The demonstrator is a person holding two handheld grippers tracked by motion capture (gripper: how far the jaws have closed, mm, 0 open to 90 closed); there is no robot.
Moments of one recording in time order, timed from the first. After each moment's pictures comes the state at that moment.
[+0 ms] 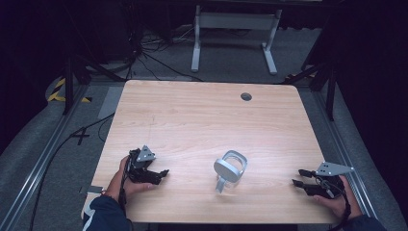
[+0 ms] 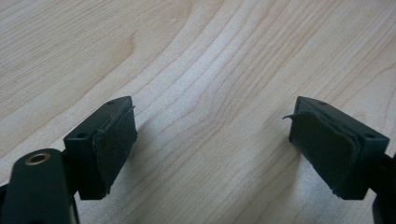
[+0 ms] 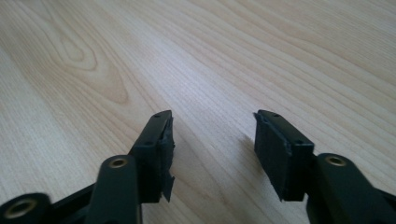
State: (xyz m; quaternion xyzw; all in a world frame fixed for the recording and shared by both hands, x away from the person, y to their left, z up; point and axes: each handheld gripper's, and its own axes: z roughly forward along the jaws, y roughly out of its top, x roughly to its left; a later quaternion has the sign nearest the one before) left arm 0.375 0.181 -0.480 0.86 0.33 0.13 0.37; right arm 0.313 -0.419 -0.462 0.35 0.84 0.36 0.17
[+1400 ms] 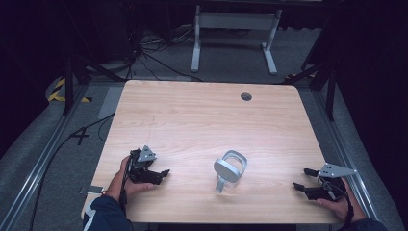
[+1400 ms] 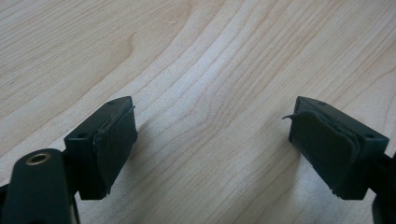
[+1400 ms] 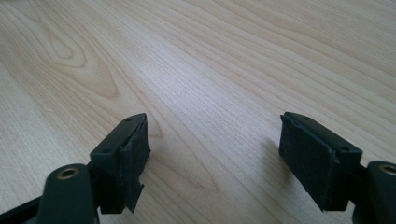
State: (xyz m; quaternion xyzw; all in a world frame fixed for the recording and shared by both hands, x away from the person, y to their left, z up) left arm 0.374 0.178 -0.480 0.86 0.34 0.13 0.37; right arm 0.309 -0.424 -0.467 0.37 0.83 0.37 0.18
